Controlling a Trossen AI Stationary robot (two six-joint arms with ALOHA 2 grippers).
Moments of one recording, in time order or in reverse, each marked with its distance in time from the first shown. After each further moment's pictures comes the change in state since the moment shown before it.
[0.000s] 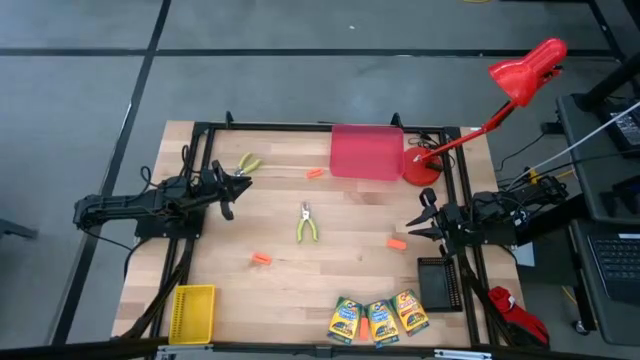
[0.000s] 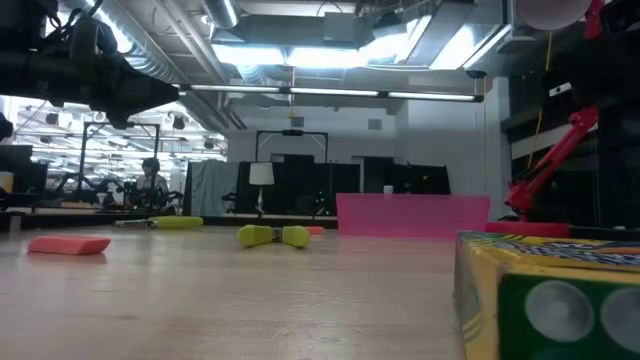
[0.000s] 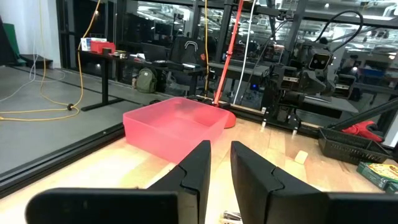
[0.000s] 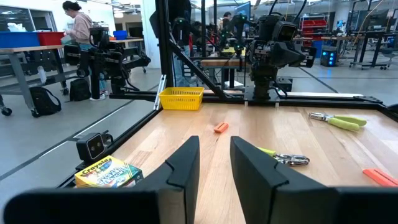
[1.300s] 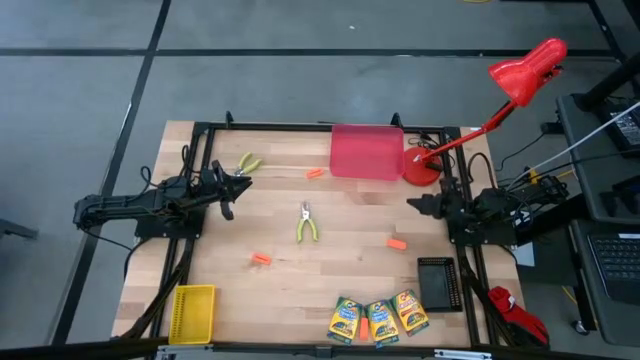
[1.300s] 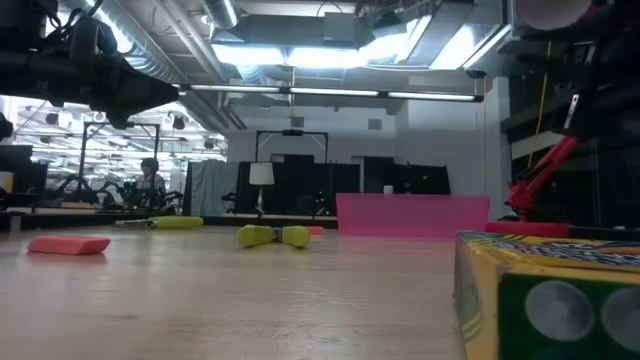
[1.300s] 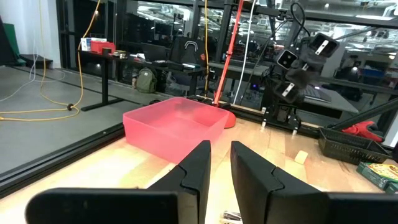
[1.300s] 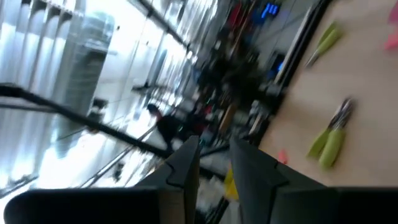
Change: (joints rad) left arm 0.000 0.000 0.000 0.000 0.000 0.000; right arm 0.001 0.012 0.000 0.184 0.368 1.064
